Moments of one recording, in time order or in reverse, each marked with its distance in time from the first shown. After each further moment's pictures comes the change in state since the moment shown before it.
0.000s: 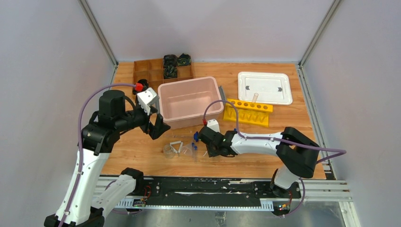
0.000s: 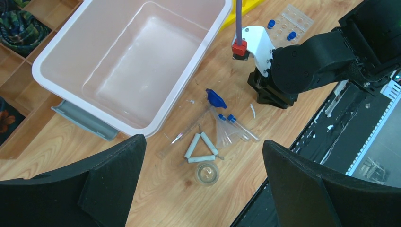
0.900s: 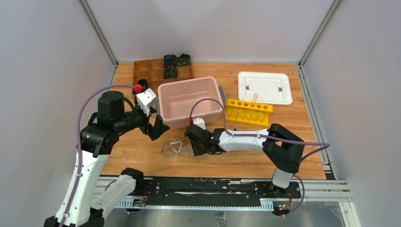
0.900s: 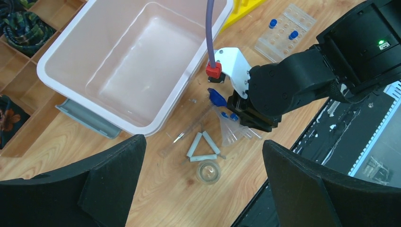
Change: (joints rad) left arm 0.000 -0.011 0.000 -0.007 -0.008 0.008; right arm 0.043 0.137 0.180 0.054 -0.095 0.008
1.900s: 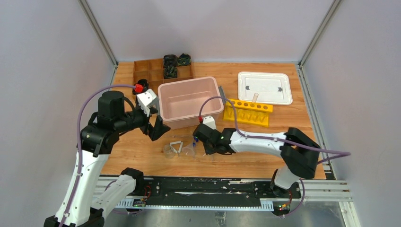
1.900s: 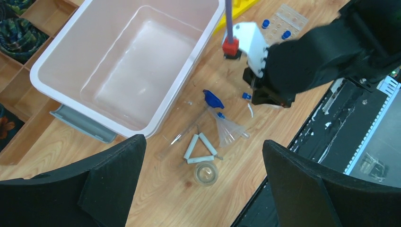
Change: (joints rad) left arm 0.000 0.000 0.001 0.000 0.023 0.011; right arm -0.018 -0.102 -0.080 -0.107 0.092 -0.007
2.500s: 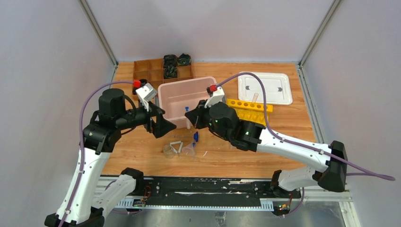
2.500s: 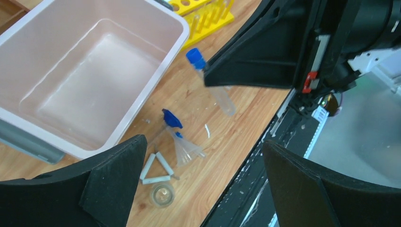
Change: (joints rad) left arm 0.000 0.024 -0.006 0.078 0.127 -0.210; right arm 0.014 -0.373 0.156 0.312 0.081 -0.043
